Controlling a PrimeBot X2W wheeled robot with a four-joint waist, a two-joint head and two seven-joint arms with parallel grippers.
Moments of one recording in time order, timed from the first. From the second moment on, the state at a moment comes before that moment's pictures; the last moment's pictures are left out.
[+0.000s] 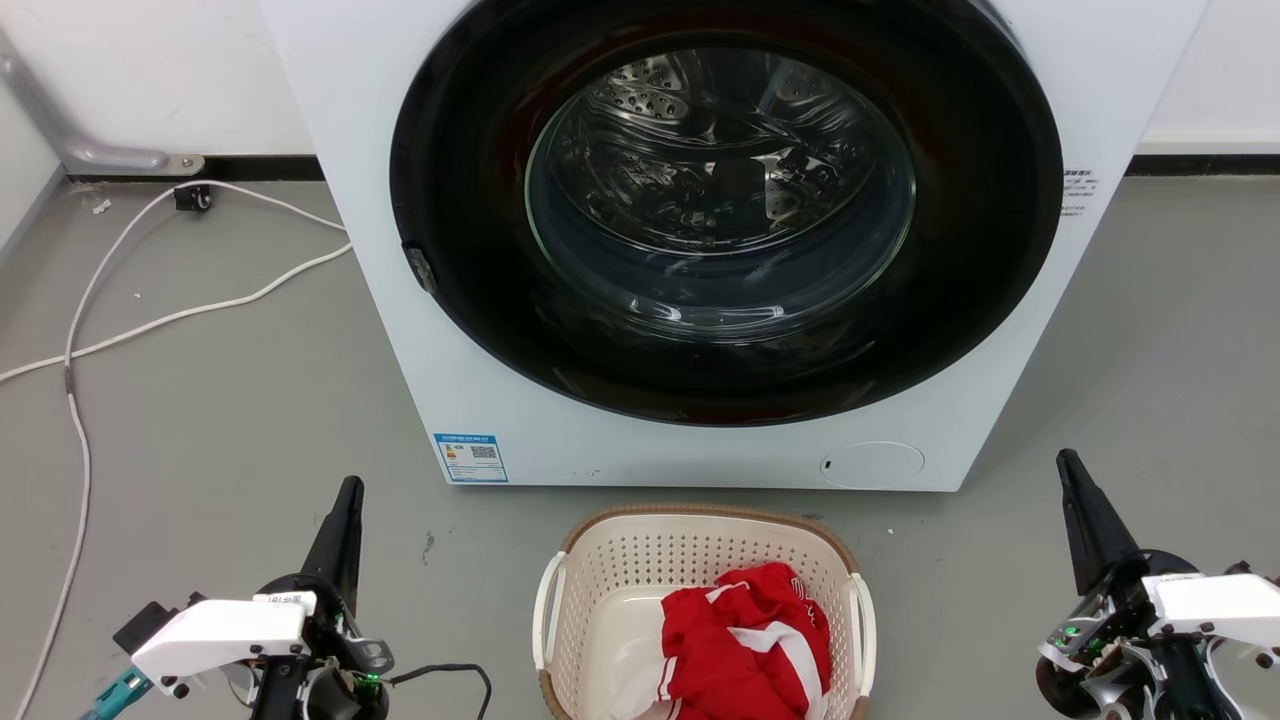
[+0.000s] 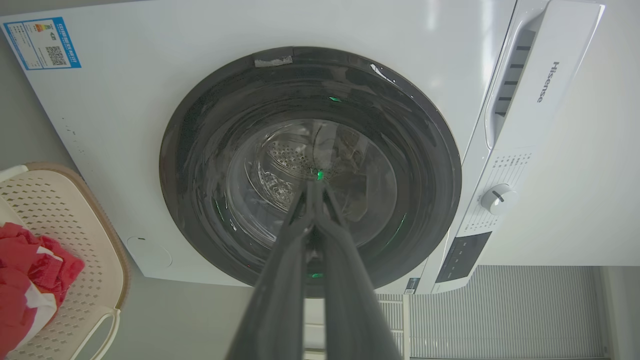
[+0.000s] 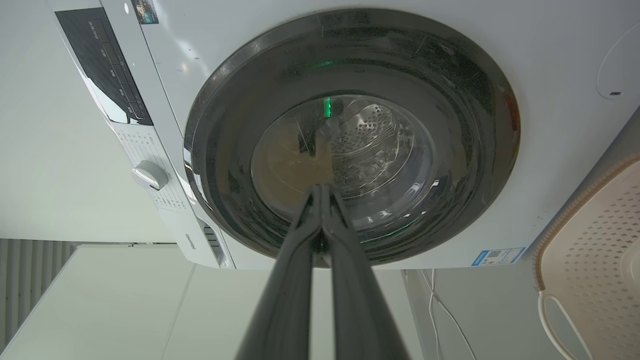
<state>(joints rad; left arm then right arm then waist) -0.10 0.06 0.10 0.25 -1.62 -0.13 0.10 -0.10 -0.06 -0.10 0.24 1.63 0.13 0.10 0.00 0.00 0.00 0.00</state>
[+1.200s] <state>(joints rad) -0.10 0.06 0.10 0.25 -1.62 -0.13 0.10 -0.10 -0.06 -0.10 0.25 1.62 0.13 0.11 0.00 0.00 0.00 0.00</state>
